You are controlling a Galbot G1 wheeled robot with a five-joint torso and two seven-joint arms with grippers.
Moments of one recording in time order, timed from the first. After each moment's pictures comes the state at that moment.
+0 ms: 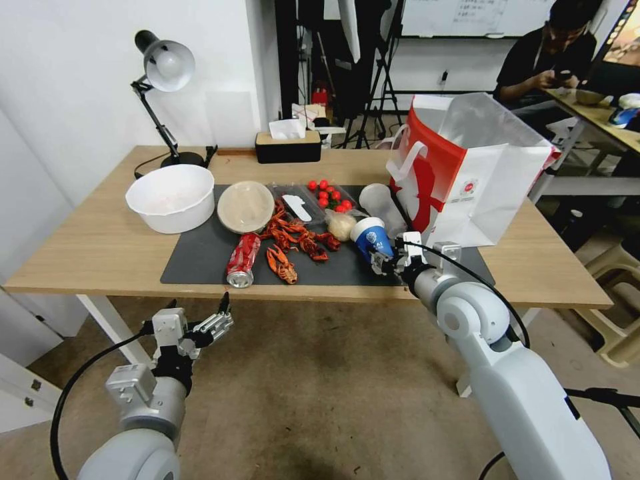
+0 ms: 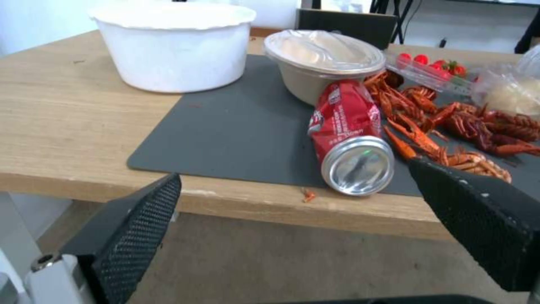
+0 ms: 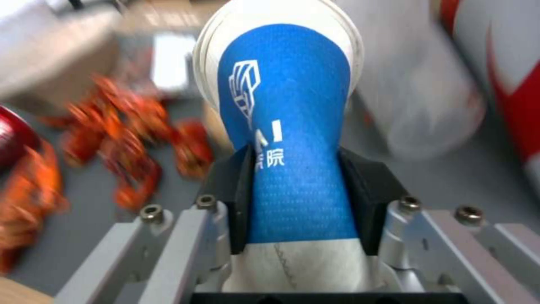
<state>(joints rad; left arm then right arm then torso) 1.73 -1.35 -0.56 -2.35 -0.37 0.27 -0.21 -0.99 1.16 0.31 2.01 0.70 -0.73 0.17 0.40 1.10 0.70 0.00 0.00</state>
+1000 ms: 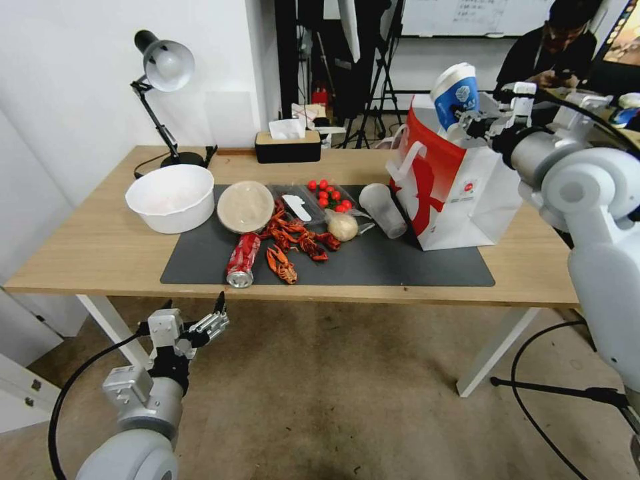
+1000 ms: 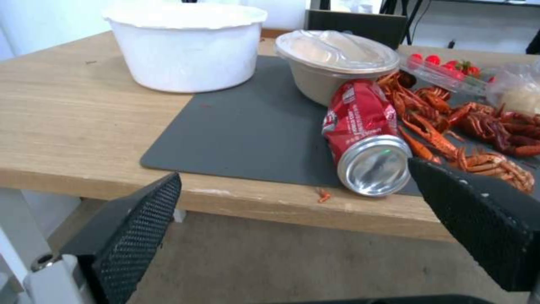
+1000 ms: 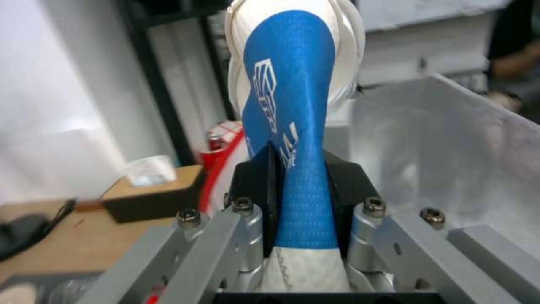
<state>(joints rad) 1.73 -1.36 -0.57 -2.33 -0.36 0.25 -0.21 -0.52 0.93 0.41 1.88 1.02 -0.70 0.27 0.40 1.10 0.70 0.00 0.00</state>
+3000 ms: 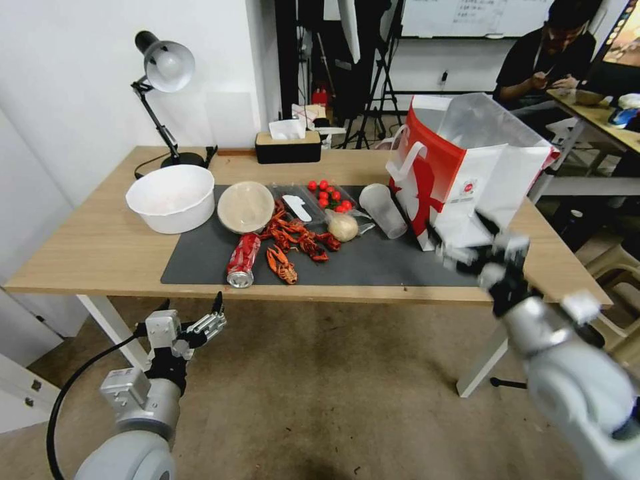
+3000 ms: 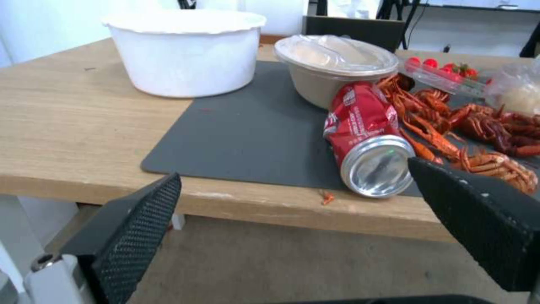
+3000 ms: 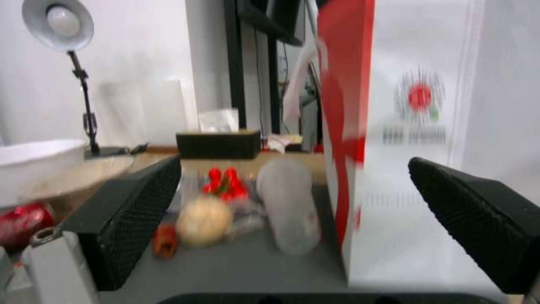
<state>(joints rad) 1.73 -1.35 -0.58 -2.31 -0.36 0.21 -0.19 -1.42 0.93 0.59 2.20 0.62 -0.02 0.01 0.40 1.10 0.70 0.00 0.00</state>
